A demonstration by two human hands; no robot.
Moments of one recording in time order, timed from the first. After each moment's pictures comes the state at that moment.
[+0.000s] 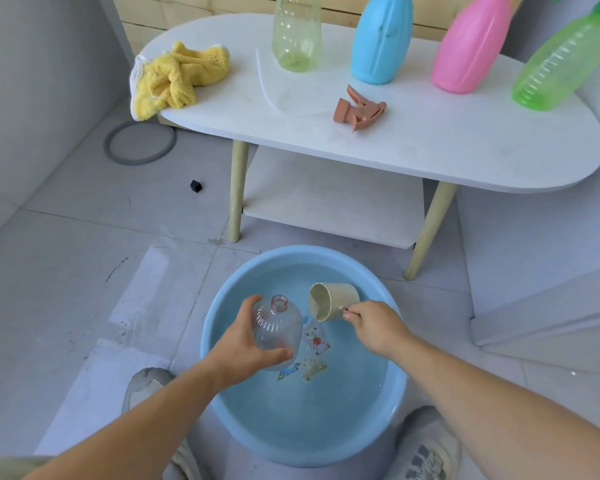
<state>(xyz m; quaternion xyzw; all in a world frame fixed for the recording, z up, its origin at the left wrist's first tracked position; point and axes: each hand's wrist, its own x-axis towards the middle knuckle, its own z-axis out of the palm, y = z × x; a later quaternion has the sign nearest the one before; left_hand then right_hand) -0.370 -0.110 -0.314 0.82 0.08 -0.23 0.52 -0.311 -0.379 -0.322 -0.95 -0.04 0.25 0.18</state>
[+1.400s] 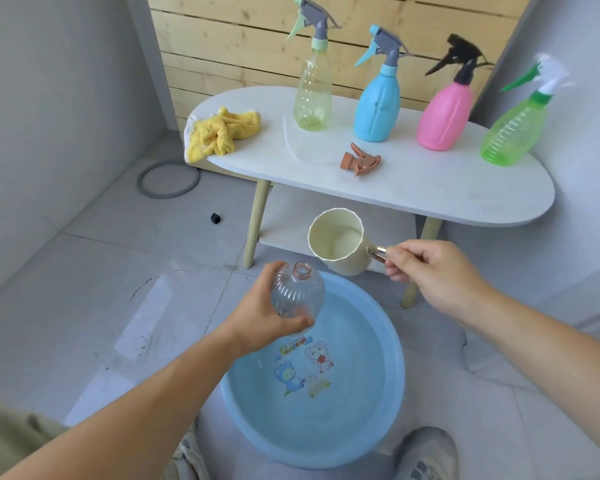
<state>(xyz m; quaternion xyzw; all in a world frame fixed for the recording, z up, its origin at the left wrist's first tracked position) -0.357 -0.114 -0.210 0.83 -0.01 -0.10 0.55 -0.328 -0.383 -0.107 -0.86 -0.03 0.06 0.50</state>
